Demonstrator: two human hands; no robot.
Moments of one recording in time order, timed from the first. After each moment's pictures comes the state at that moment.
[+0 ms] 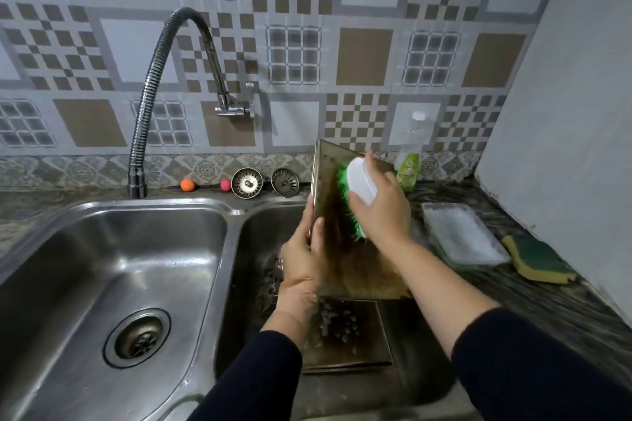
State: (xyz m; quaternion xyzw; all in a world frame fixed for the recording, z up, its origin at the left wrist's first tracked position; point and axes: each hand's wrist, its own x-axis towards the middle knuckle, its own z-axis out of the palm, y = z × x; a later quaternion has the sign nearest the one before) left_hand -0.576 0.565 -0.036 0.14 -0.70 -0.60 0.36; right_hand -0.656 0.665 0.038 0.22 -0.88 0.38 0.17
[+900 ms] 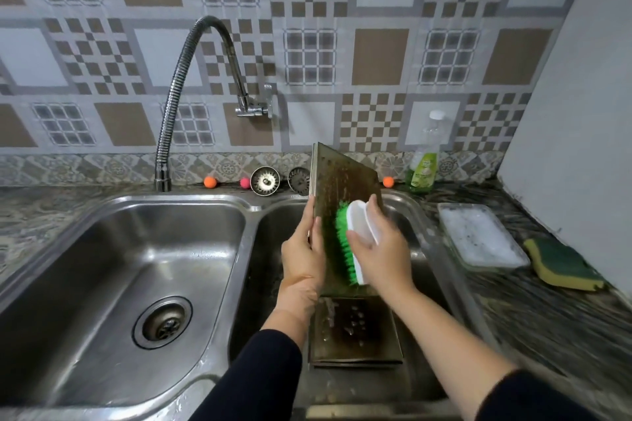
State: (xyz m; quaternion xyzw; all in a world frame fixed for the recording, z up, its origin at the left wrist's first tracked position) left_hand -0.560 0.562 -0.031 0.20 -0.73 -0.55 0.36; right_hand -0.614 0.677 -0.011 0.24 -0.83 0.50 0.06
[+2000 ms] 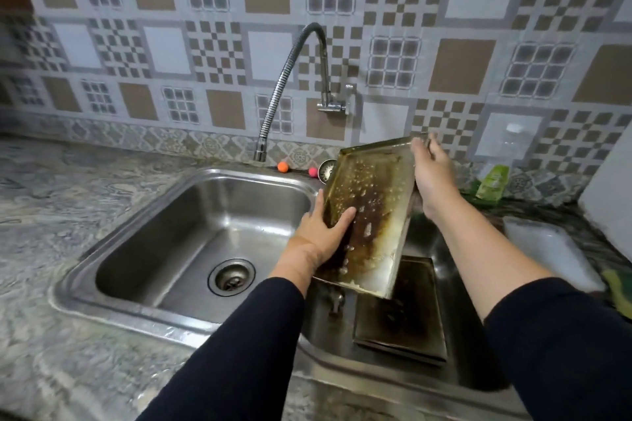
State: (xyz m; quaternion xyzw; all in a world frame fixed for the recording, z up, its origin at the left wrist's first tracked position) left_hand -0.482 0.508 -0.001 0.33 -0.84 -0.41 0.13; right_hand -0.618 0.625 0.087 0.16 -0.69 0.70 -0.09
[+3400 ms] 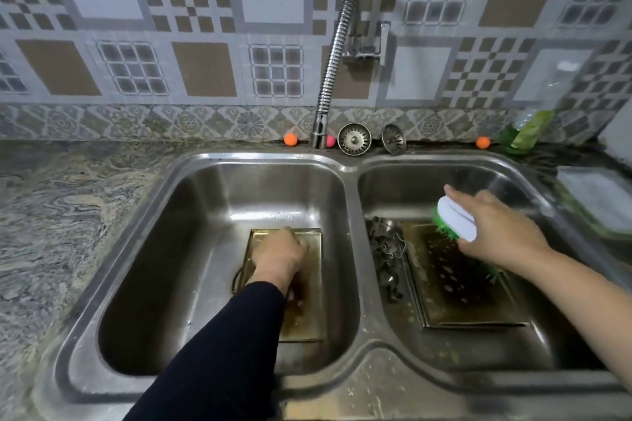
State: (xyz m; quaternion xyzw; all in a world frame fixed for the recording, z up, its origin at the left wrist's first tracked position) left_hand -0.447 0.313 -0.103 0.38 -0.89 -0.24 -0.02; right_hand -0.563 0.600 0.003 0.23 -0.97 0.02 -0.04
